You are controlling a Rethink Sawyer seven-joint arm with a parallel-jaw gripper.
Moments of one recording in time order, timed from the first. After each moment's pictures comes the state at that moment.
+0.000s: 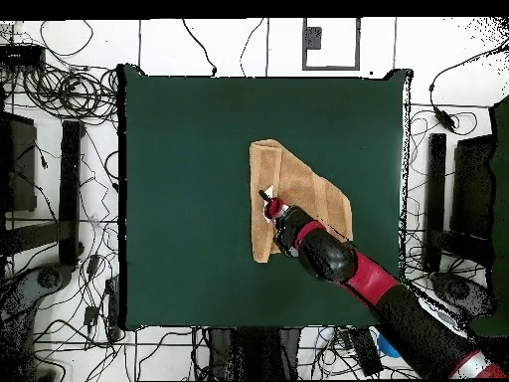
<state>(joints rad) -1.05 -0.24 0.71 1.98 -0.27 -0.02 1.72</state>
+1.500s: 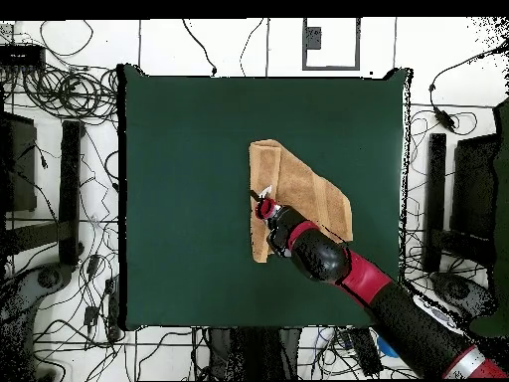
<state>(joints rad) -1.05 -0.23 0.74 2.00 -0.26 -0.02 1.72</state>
